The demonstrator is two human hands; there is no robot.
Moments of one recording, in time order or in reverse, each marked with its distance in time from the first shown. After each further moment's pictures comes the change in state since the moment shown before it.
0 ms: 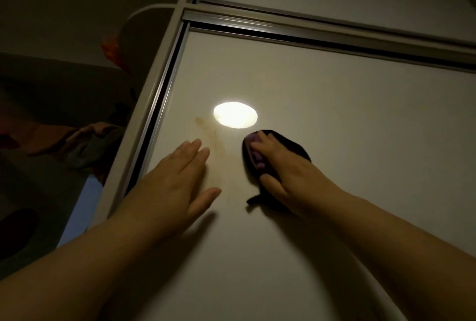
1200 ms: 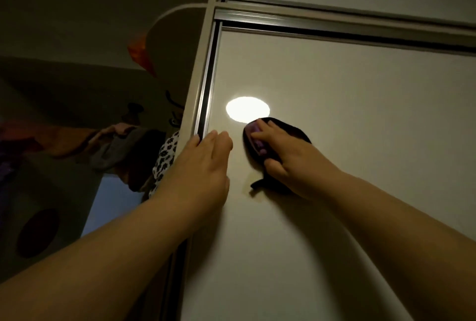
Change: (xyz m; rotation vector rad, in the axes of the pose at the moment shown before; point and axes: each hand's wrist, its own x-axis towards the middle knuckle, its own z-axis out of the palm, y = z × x) left_hand 0.003 -0.028 -0.037 -0.089 0.069 -0.021; right_hand 0.058 -0.059 0.021 -0.004 -0.050 0.077
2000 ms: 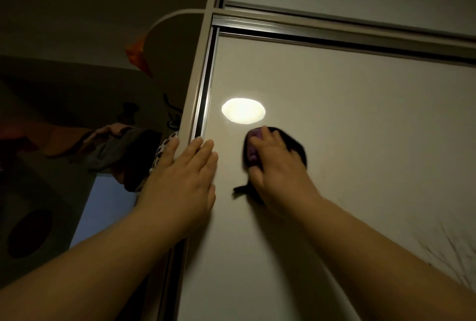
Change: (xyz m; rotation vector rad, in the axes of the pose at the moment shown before) left_hand -0.015 -0.020 -0.001 0.602 -0.136 0.090; right_hand -0.005 -0.028 0.029 -0.032 0.150 0.232
